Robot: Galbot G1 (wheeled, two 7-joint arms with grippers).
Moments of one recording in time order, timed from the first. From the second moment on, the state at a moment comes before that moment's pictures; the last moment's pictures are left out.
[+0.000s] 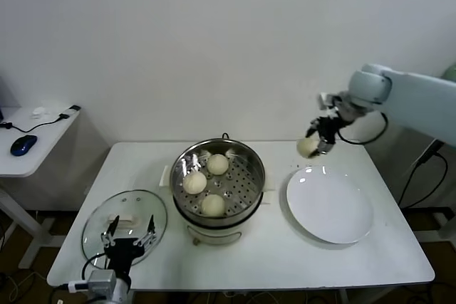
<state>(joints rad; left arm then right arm) 1.69 -1.55 -0.62 -2.17 0.02 0.26 -0.03 0.84 0.84 -1.58 1.31 0.66 -0.29 -0.99</state>
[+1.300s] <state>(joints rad) 1.69 -1.54 -0.62 -2.15 0.02 0.25 -0.03 0.66 1.14 -1.58 1.40 0.80 -0.52 -0.74</state>
